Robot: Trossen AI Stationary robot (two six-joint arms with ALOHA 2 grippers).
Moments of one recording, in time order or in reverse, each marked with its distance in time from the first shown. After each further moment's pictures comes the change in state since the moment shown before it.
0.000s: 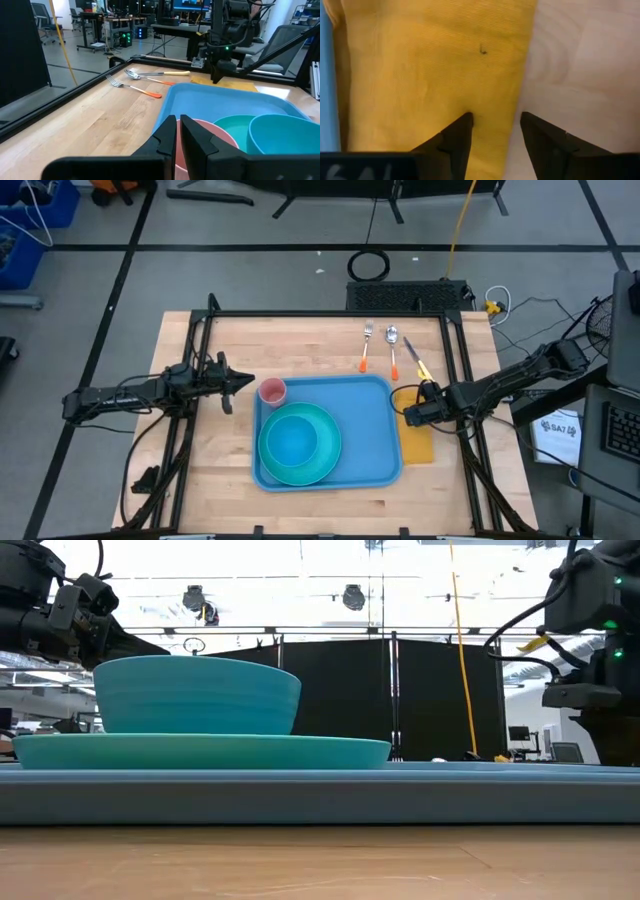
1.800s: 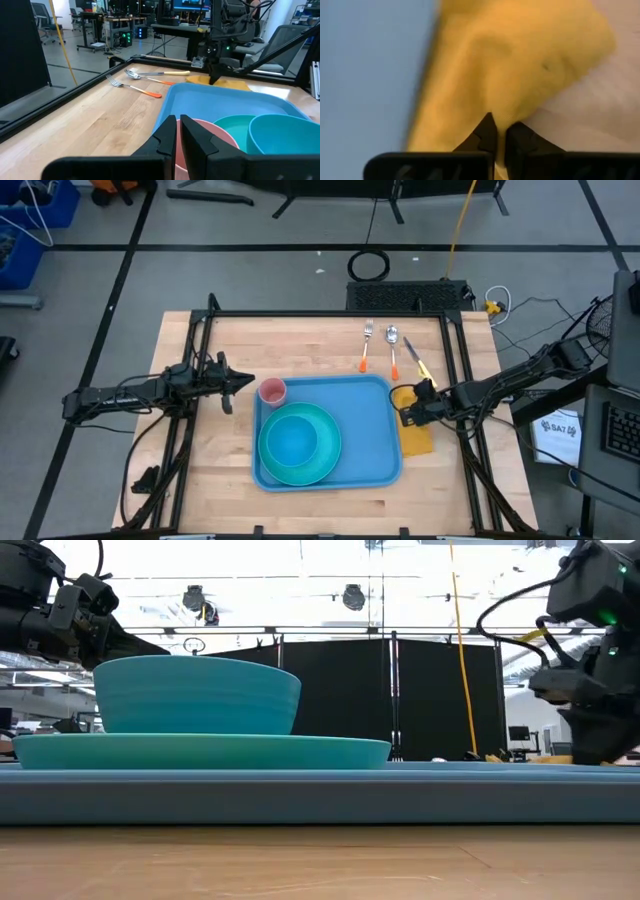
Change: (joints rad) left arm 0.000 0.000 0.000 0.000 0.000 0.000; right arm 0.002 -0.080 -0.068 0.227 0.160 -0.167
